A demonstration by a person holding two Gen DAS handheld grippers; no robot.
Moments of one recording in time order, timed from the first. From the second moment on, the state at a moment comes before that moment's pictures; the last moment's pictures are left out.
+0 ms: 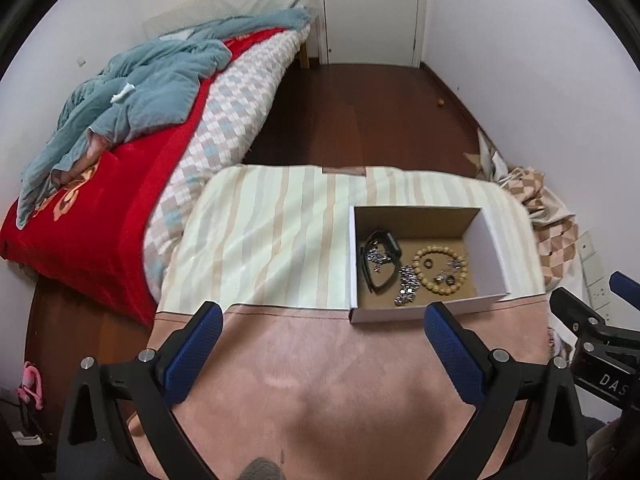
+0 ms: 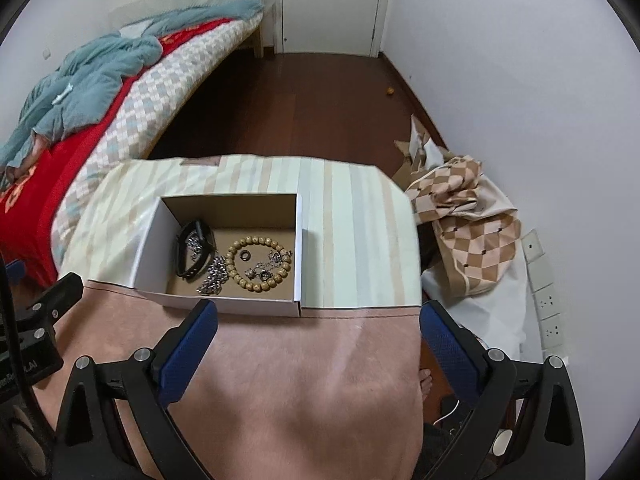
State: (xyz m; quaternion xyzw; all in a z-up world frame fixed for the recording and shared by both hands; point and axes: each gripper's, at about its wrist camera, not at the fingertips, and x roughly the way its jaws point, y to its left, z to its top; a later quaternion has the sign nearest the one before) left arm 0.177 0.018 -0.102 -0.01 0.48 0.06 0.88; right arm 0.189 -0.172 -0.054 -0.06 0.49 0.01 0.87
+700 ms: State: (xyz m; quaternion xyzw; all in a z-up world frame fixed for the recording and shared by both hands) left arm 0.053 0.018 0.033 -0.04 0.40 0.06 0.91; right arm 0.040 -0.171 0.112 -0.06 0.37 0.02 0.93
